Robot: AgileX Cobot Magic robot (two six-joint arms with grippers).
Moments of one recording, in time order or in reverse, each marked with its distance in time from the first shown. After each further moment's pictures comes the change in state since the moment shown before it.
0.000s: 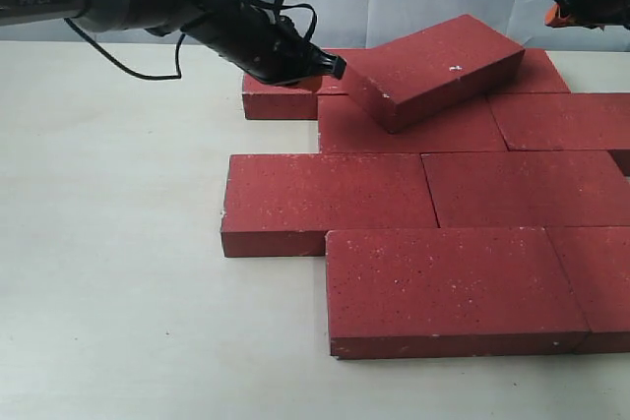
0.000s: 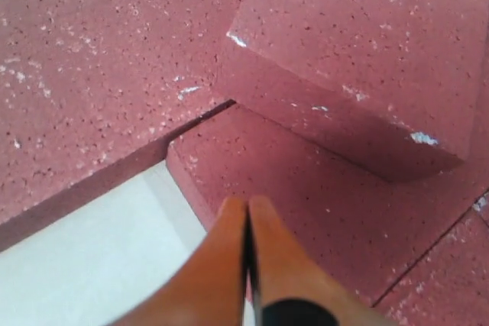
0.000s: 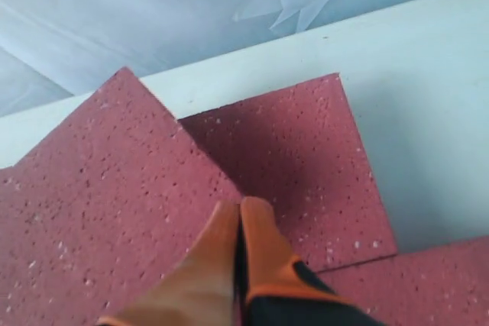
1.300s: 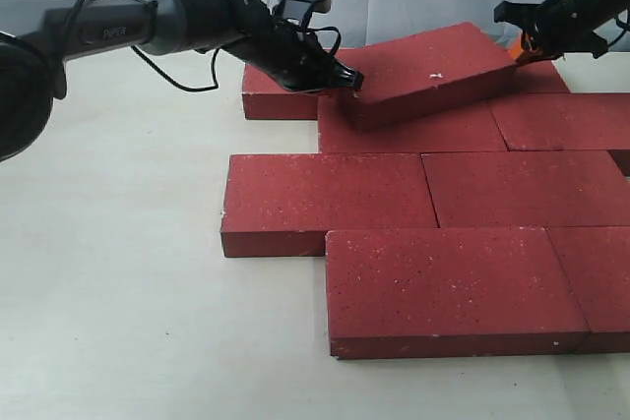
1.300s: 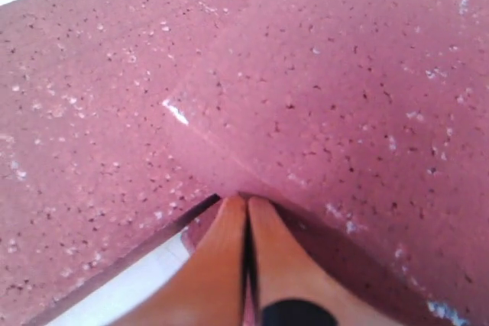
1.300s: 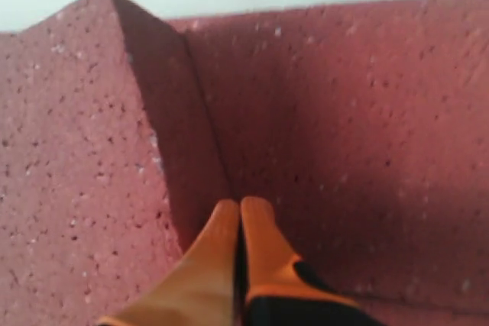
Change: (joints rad) left arm -0.025 0.190 -0.205 0.053 -0.028 0.000; right arm -0.040 0.398 -0.545 0.193 0.584 -0.276
